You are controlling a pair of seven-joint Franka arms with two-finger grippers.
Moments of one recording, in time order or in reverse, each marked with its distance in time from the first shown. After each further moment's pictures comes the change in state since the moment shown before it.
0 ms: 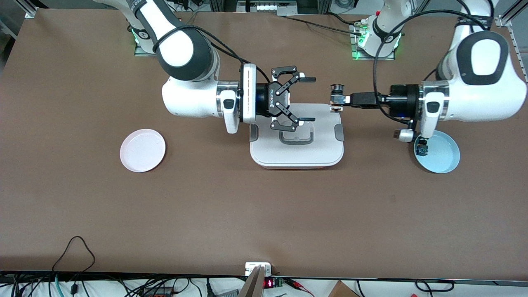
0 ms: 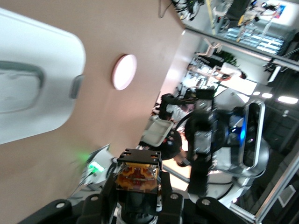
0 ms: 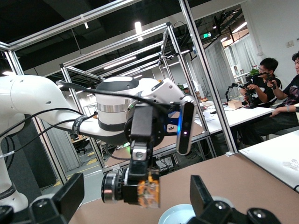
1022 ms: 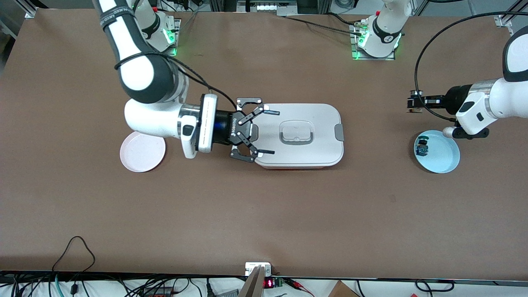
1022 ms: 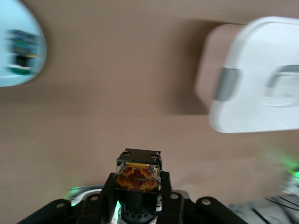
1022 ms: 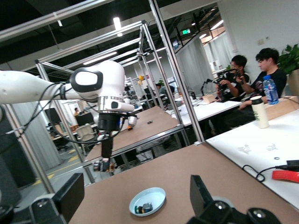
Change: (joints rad) left arm 0.140 -0.002 0.004 0.093 1.023 -0.214 -0.004; right arm -0.019 -0.010 -0.206 -0.063 -0.016 -0.158 0.040
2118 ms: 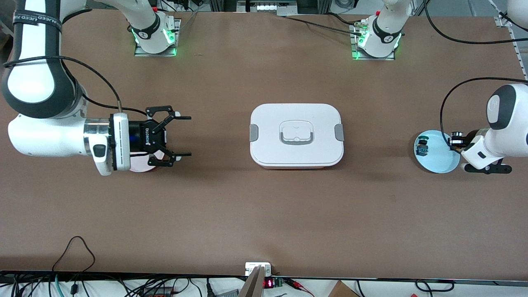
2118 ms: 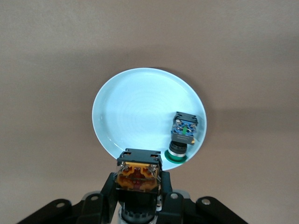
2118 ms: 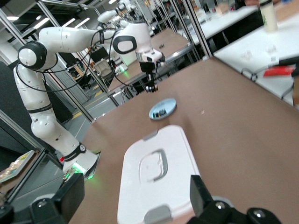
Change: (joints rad) left arm 0.126 0.271 0.003 -0.069 0.529 0.442 0.077; right arm -0.057 -0.037 -0.377 -0.031 -0.433 -0.516 0.307
